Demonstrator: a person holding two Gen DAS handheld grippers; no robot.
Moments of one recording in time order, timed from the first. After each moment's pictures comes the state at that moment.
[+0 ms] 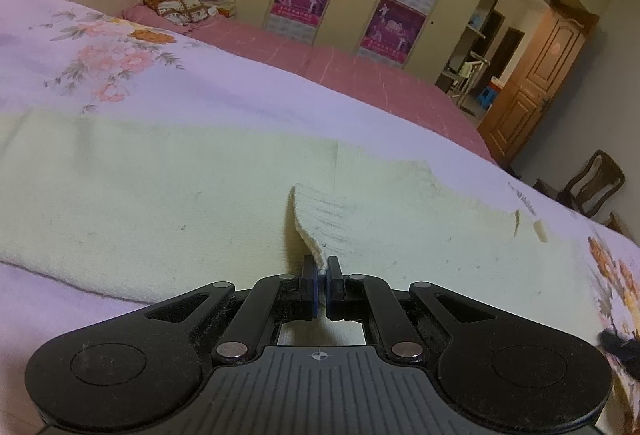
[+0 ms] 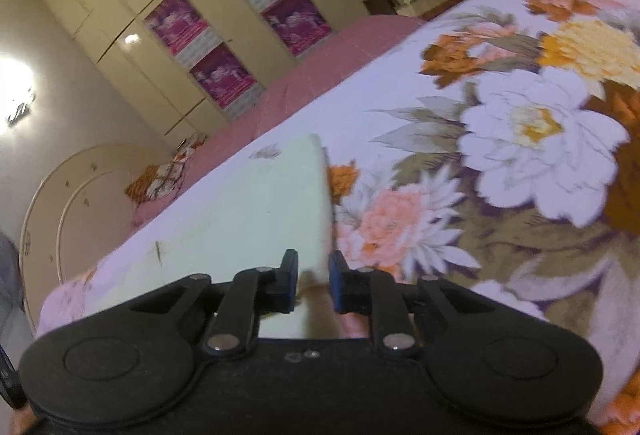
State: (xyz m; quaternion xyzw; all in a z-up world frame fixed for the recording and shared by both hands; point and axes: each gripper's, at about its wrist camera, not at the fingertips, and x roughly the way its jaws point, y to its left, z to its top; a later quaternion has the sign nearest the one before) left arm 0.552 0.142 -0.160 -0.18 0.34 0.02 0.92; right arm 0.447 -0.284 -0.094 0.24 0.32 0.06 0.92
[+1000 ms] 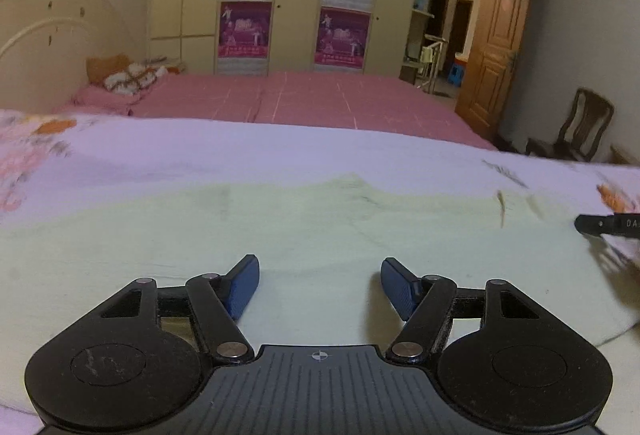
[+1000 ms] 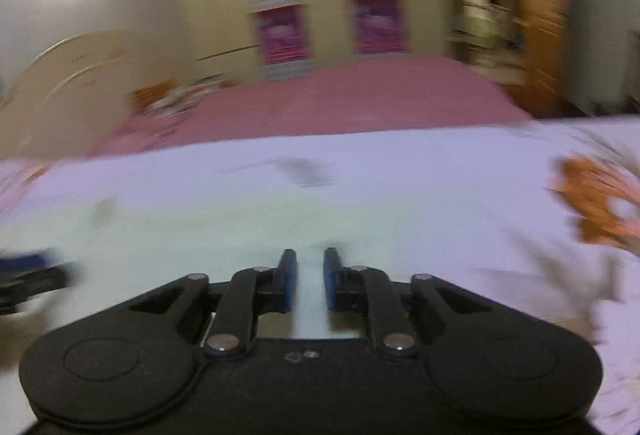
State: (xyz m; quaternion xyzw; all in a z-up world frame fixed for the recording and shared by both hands) left arm 0.585 0.077 -0.150 -0.06 0.30 -0.02 0.95; right arm 0.567 -0.258 -0.090 0.06 0.31 0.08 0.95
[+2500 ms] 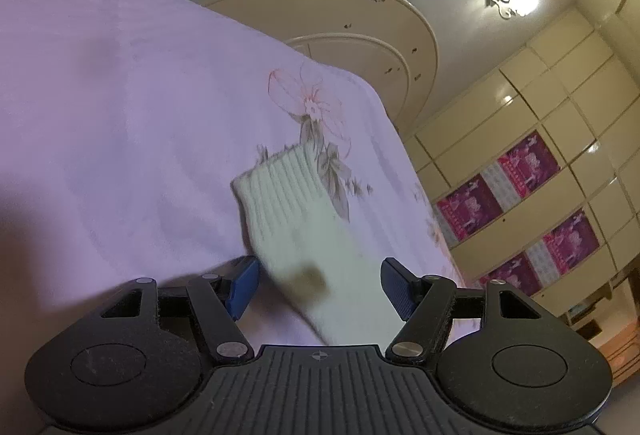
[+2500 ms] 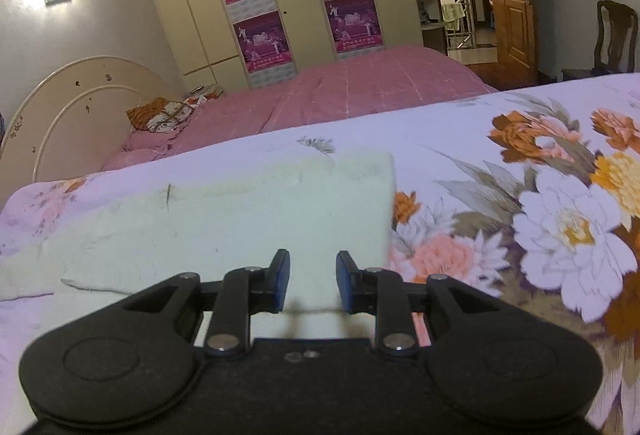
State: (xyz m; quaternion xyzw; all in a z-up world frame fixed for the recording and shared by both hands) left arm 0.349 0.395 -0.173 -0.46 0.11 0.29 0.84; right arm 0.451 -0.232 -0.053 0.08 0.31 0.09 0.94
